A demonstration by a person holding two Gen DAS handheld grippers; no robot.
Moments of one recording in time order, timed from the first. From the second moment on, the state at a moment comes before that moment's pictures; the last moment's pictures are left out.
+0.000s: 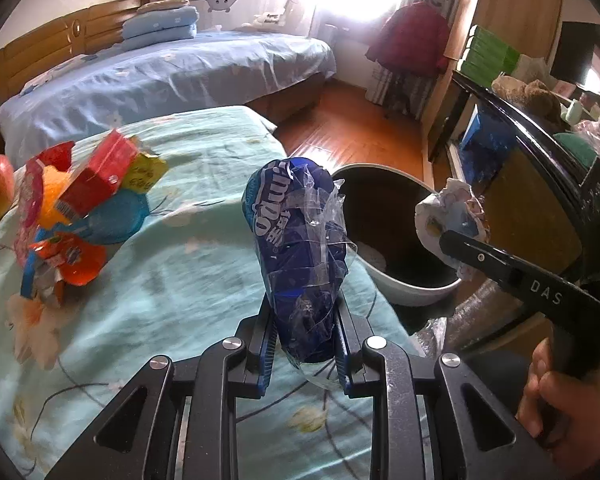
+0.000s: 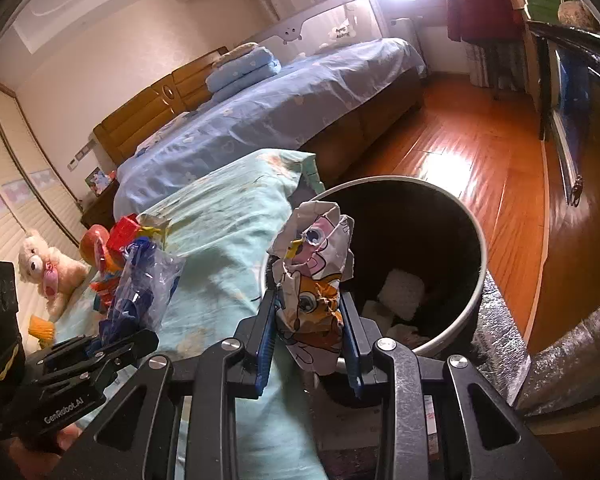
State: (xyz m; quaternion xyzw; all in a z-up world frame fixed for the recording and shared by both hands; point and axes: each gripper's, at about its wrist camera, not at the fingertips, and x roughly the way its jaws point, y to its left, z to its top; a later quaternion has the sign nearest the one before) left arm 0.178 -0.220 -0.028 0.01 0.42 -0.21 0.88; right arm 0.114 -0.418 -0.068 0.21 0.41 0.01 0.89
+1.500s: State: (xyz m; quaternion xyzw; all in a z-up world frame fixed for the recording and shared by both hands) left arm 0.236 -0.302 -0.049 0.05 0.44 -0.24 0.86; right arm 0.149 -0.474 -0.086 0.22 0.42 -0.03 0.88
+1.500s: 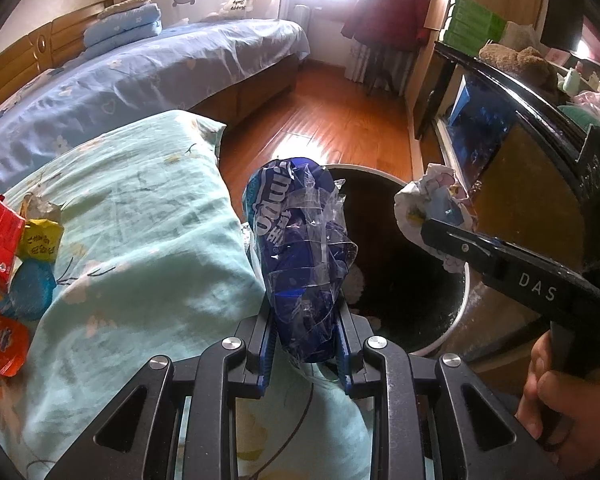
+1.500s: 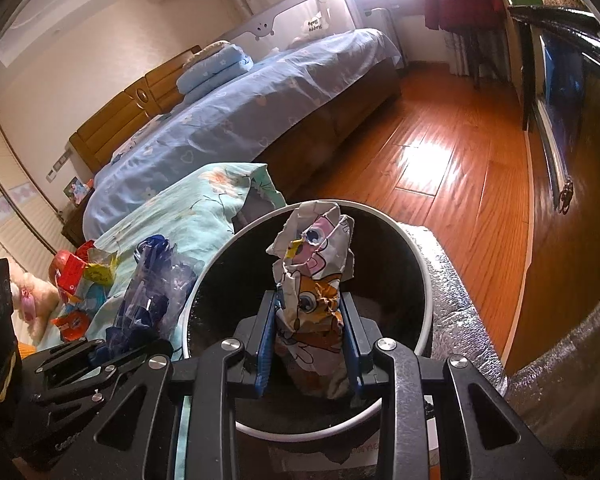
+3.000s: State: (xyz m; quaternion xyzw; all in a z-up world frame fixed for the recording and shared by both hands) left arm 0.169 -0.169 -0.040 -0.03 0.43 -0.16 0.89; right arm 0.138 -0.401 -0.074 0.23 0.41 0.04 0.88
